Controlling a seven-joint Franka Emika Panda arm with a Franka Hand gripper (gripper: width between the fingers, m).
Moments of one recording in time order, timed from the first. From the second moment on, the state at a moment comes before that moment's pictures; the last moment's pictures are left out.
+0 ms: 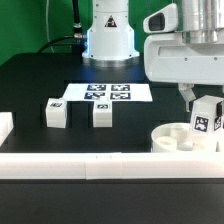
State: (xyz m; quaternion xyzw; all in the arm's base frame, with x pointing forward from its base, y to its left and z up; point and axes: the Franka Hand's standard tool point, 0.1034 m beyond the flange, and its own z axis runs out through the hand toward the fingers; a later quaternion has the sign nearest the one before) arm 0.625 0.117 0.072 -0.91 0.41 -0.05 0.08
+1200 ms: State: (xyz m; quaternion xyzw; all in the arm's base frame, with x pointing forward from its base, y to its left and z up) arm 0.628 0.122 0.074 -0.60 0.78 -0.01 0.18
